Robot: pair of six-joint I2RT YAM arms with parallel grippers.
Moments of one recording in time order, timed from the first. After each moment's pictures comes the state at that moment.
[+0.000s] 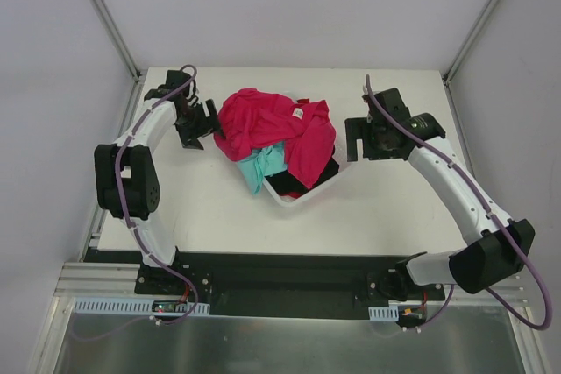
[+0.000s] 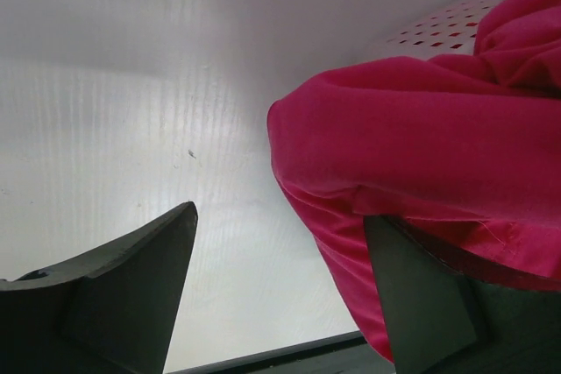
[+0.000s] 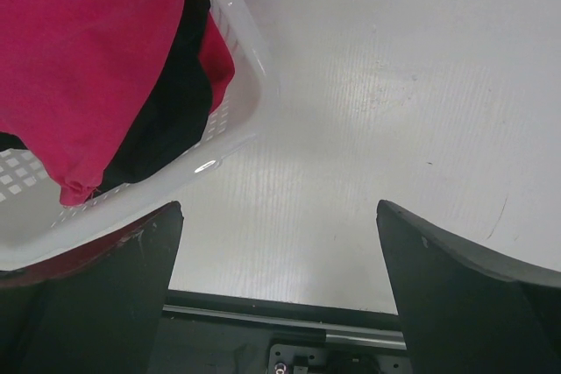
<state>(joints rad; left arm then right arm) -0.04 1.79 1.46 -0.82 0.29 -0.44 0.44 1.36 1.37 -1.02 0.15 0.26</state>
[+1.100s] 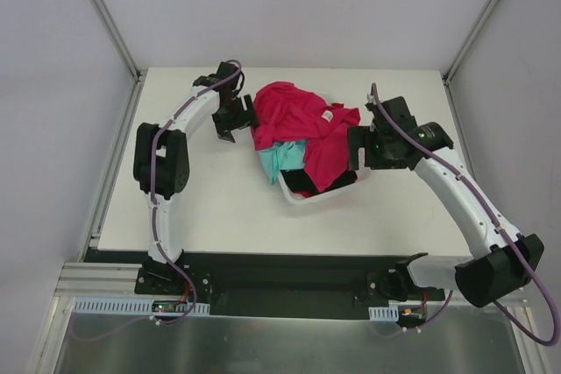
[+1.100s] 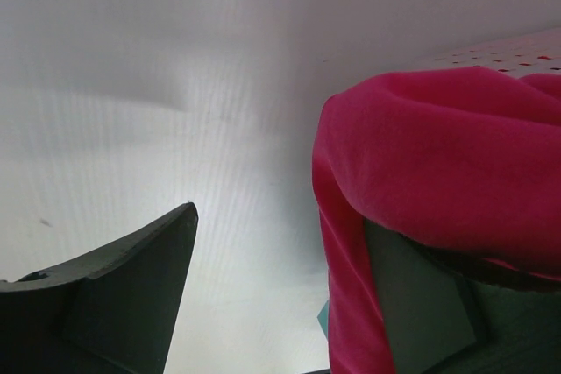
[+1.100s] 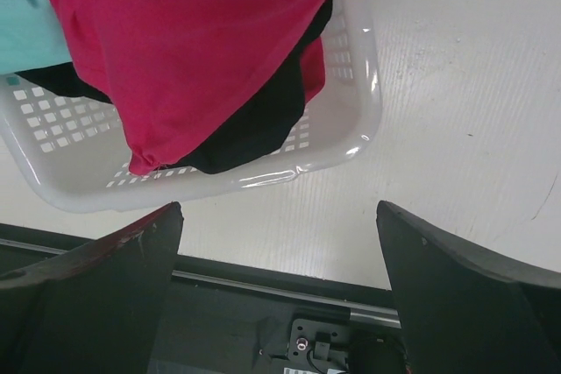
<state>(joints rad) -0.27 2.07 1.75 -0.90 0.16 -0.59 0.44 1.28 1.31 -1.05 0.06 0.31</state>
